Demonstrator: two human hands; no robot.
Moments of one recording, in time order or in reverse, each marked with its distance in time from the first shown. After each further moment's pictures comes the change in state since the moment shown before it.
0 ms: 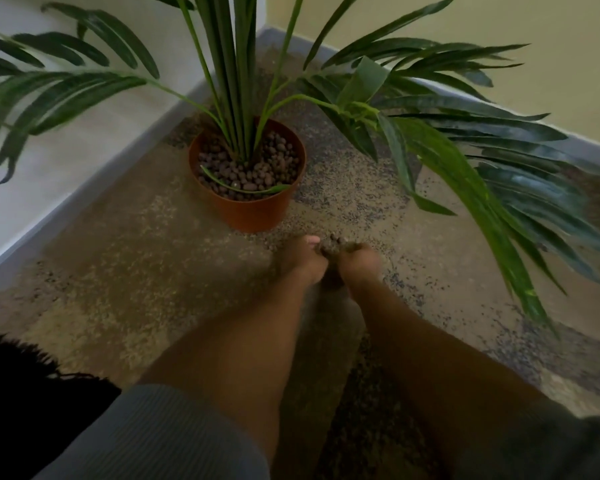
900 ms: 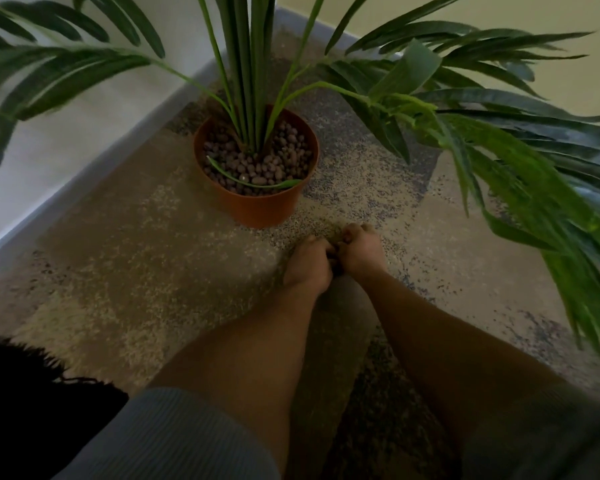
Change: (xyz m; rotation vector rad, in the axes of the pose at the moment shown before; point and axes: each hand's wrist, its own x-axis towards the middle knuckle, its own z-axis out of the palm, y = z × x) left_hand 0.013 -0.022 0.010 0.406 0.100 0.306; right_hand 0.029 -0.007 0.014 -0.386 -0.005 -0.465
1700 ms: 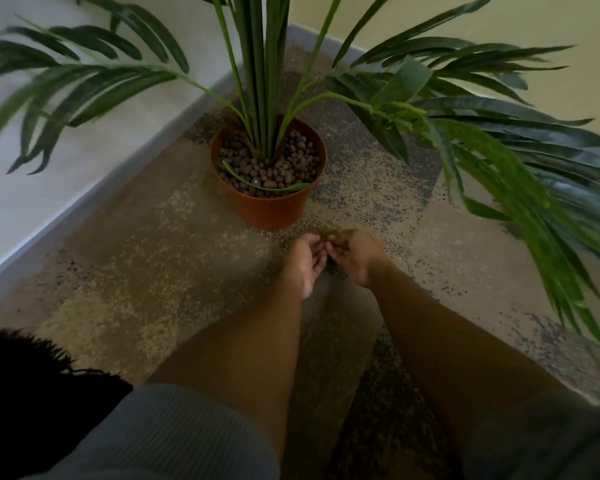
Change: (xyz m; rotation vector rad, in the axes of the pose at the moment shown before) left_hand -0.012 -0.001 -0.035 -1.469 -0.121 -0.628; right_hand -0.011 -0.032 -0.010 1.288 -0.323 0.600
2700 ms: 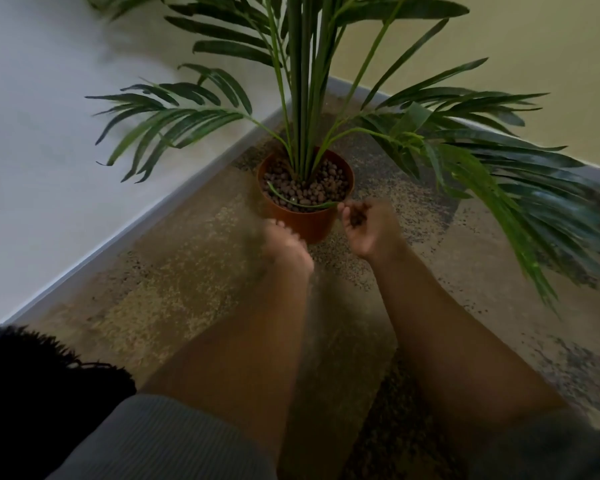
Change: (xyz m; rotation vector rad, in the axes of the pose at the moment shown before) left_hand -0.091 0.072 -0.011 -0.406 0.280 0.303; right_hand -0.074 -0.042 0.068 0.327 -0.104 -0.115
